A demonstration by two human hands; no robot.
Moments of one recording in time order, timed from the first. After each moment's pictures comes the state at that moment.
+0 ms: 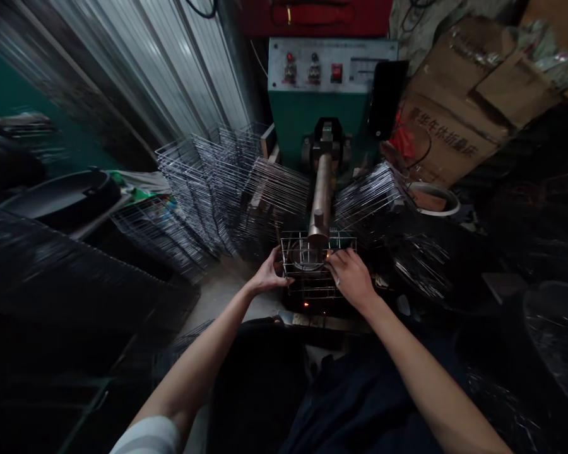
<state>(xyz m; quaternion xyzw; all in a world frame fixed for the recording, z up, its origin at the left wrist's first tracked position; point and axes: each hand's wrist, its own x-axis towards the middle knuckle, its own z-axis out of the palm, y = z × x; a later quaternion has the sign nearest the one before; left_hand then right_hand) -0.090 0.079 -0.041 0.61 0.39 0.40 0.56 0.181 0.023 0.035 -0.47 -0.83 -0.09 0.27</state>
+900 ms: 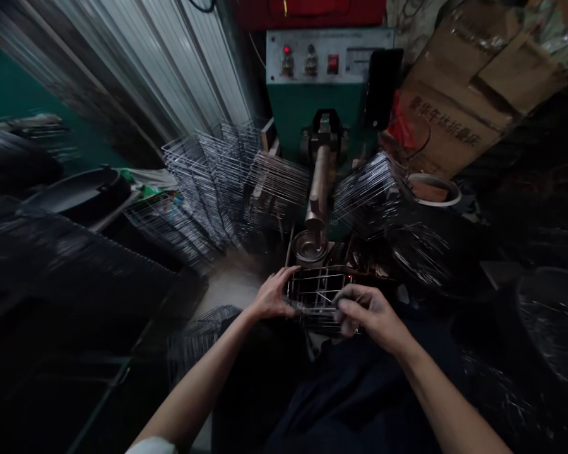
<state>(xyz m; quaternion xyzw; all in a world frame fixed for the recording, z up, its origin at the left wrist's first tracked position) -0.082 -0.015 -0.028 0.80 0.47 0.21 0.31 0.203 -0.100 0.078 -0.44 -0.50 0.65 0.37</state>
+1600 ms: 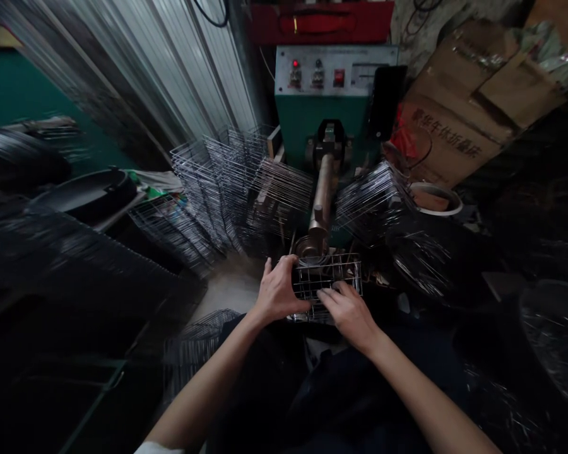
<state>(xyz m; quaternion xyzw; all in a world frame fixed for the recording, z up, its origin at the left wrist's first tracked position) -0.036 -0.025 0.041 0.78 0.53 0.29 0.15 0.183 -0.067 0.022 -0.39 -0.89 -0.05 0.23</state>
